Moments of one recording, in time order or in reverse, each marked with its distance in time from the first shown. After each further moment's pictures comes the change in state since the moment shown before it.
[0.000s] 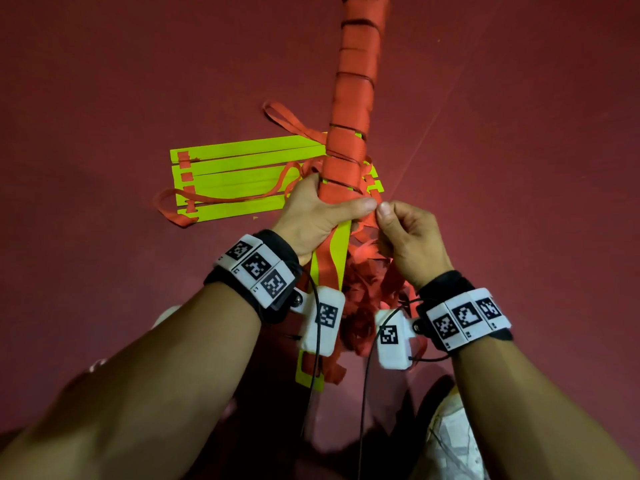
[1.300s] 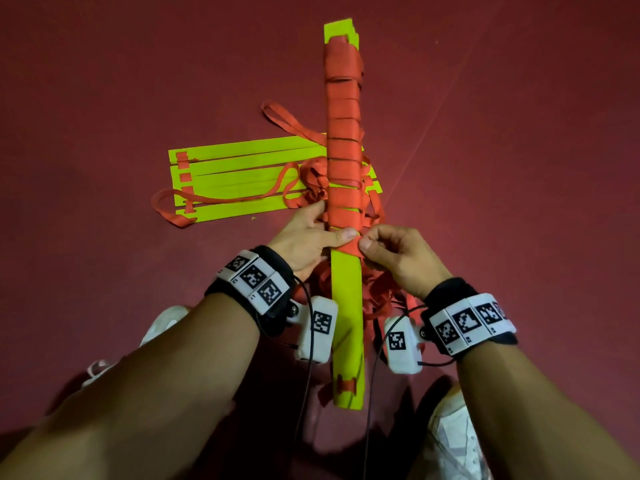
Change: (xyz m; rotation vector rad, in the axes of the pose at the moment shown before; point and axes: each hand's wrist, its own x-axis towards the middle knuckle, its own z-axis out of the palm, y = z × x) left_hand -0.001 -0.036 -0.014 -0.103 -0.097 -0.241; right_hand -0.009 0.006 -0.010 -0.100 -0.295 0.154
